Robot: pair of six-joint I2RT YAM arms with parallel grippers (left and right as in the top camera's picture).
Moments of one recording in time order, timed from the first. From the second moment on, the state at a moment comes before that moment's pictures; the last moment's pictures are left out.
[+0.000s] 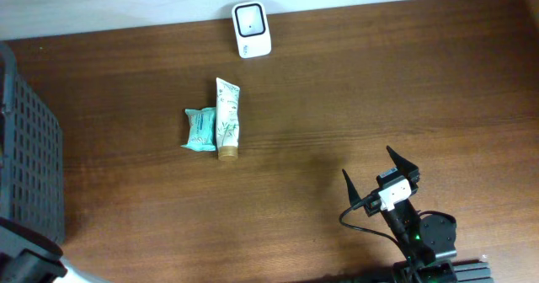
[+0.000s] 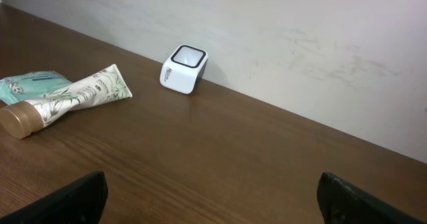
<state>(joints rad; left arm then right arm) 0.84 2.03 1.68 -0.95 -0.24 0.14 0.07 0.01 0.01 -0.05 -0.24 -0.26</state>
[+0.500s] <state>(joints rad) 0.85 2.13 1.69 -0.95 -0.23 0.19 0.07 0.01 0.01 -0.05 -0.24 -0.26</state>
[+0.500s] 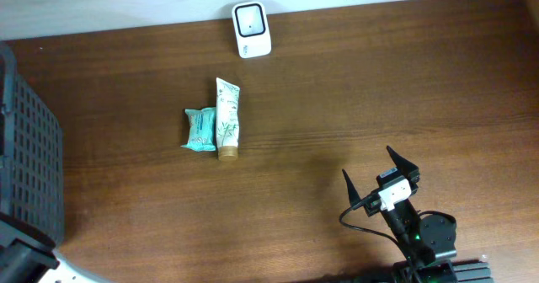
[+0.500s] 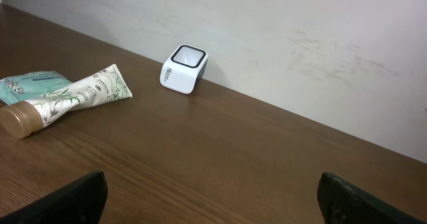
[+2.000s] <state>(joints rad) 0.28 1.49 1.84 -0.85 -0.06 -0.05 0.07 0.01 0.01 -0.05 -0.24 -0.26</state>
